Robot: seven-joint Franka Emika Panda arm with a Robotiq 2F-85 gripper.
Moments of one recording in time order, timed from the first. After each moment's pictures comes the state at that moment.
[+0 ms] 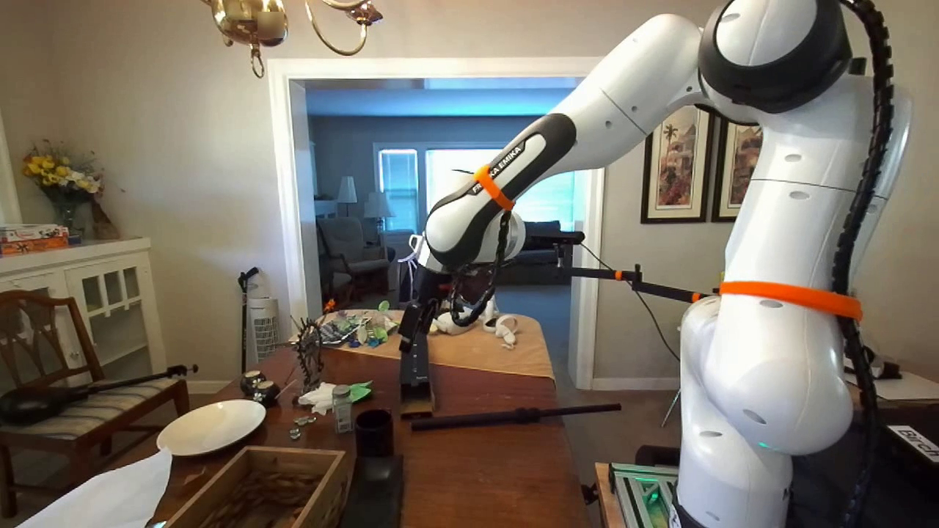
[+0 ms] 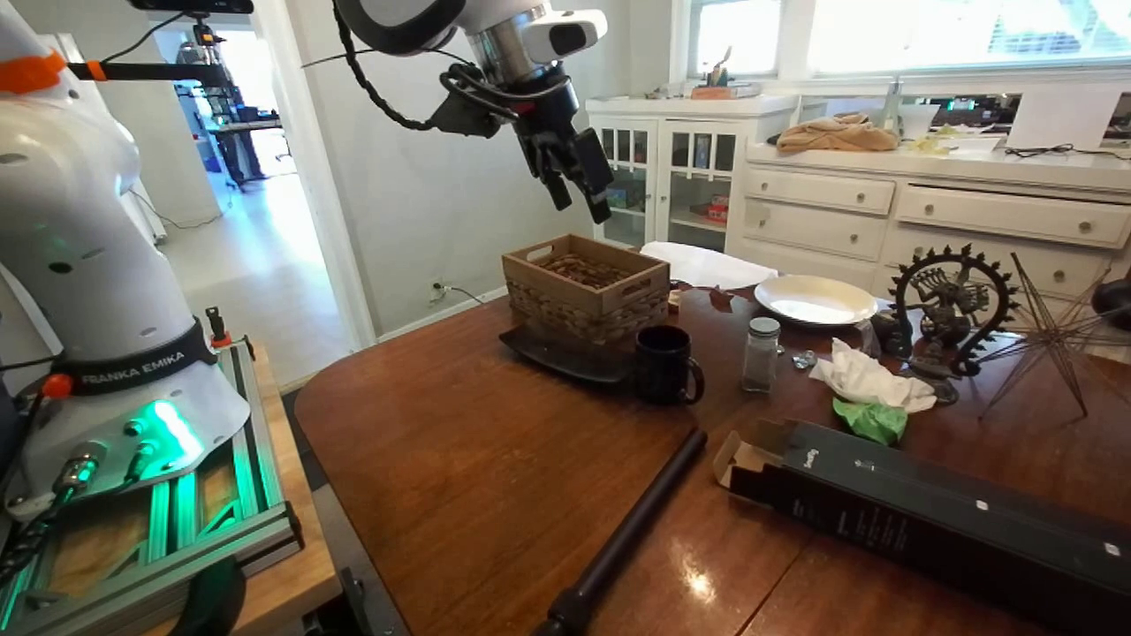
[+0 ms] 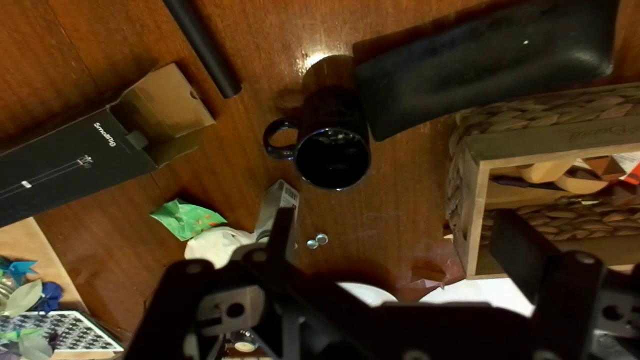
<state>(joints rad) -0.16 -0.23 -0.32 -2.52 0.04 2.66 -0.43</state>
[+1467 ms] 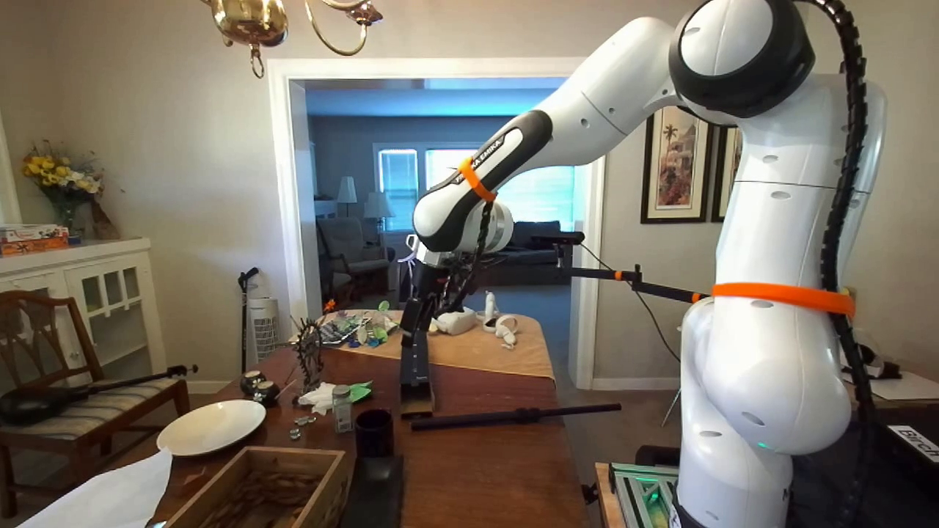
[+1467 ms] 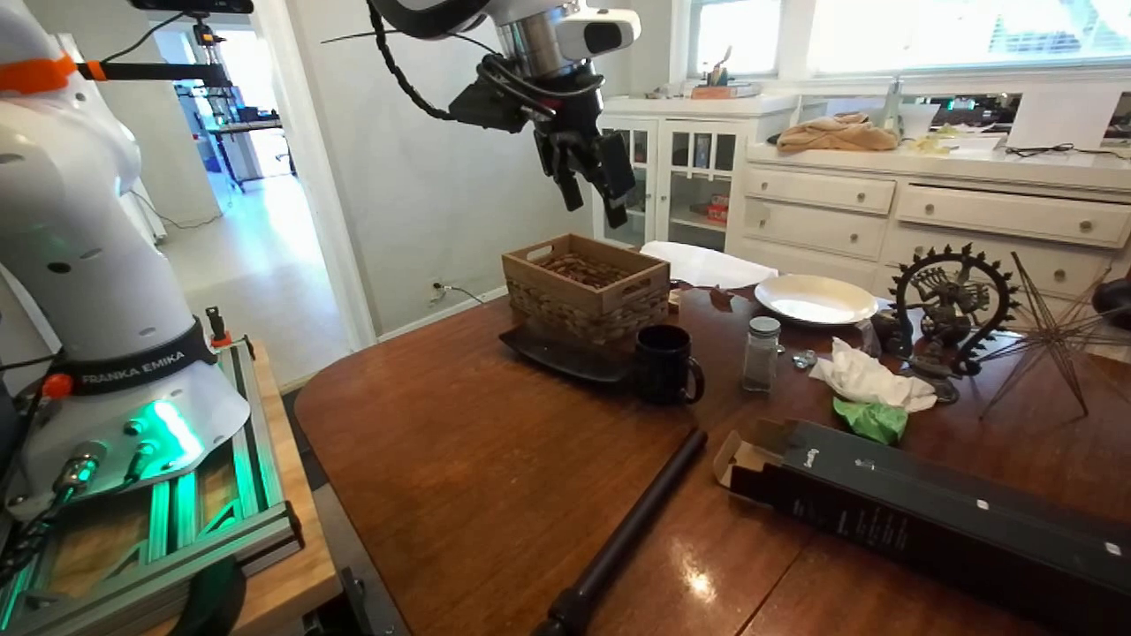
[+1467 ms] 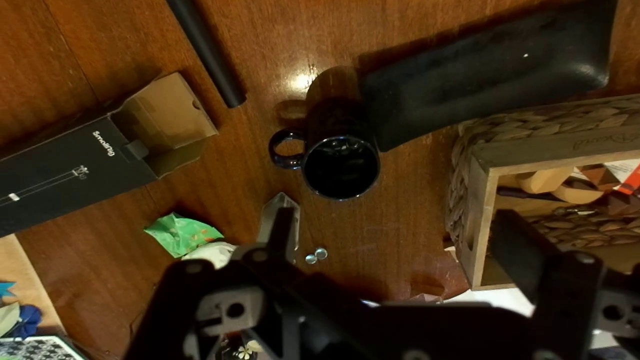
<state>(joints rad) -0.17 -0.15 -0.35 -2.41 0.12 2.54 -0.55</state>
